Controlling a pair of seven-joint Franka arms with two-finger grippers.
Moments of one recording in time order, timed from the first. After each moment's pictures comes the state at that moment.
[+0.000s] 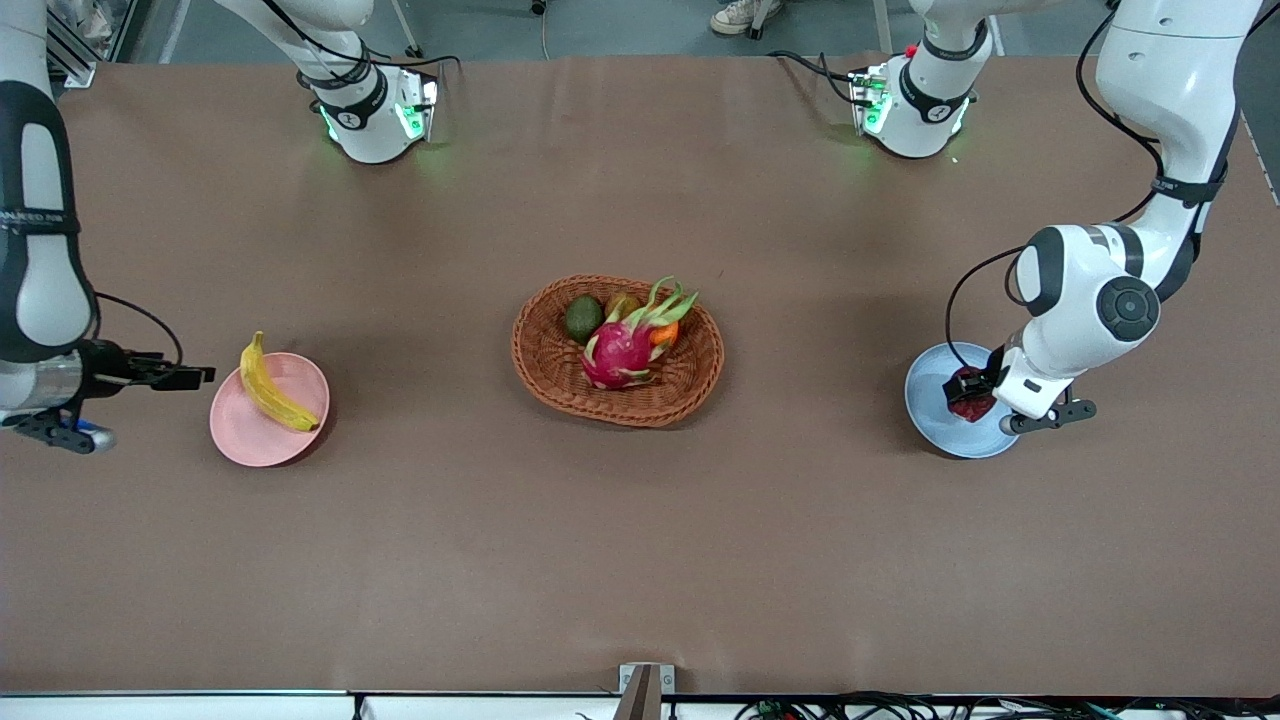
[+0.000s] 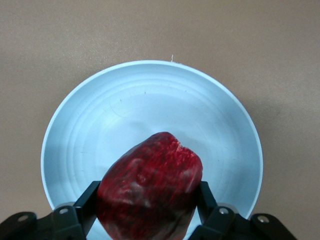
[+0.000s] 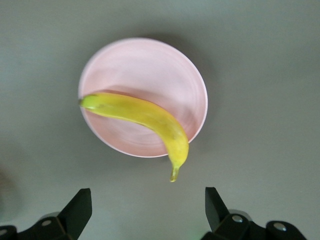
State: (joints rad) left arm 0.09 0.37 -0.10 -2.16 0.03 2.51 -0.23; right arm -0.22 0.45 -0.03 -1.55 0.08 1.65 -0.03
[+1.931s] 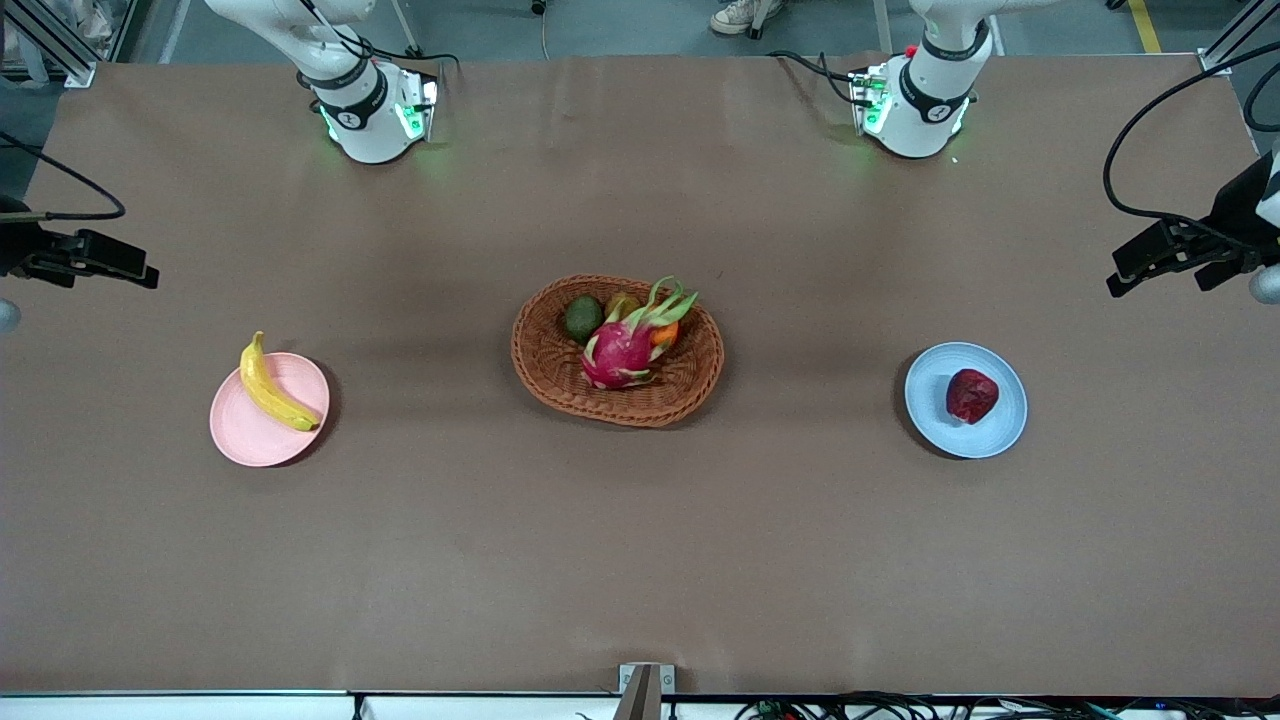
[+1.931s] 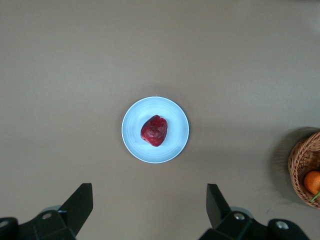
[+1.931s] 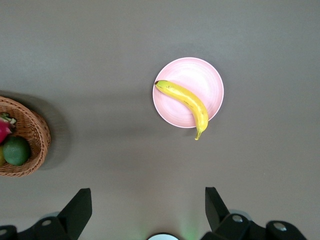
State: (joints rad) left arm 0.09 -0.02 -0.10 -1.62 -0.03 1.67 -0.07; right arm -0.04 0.08 -0.02 -1.49 0.03 1.44 -0.03
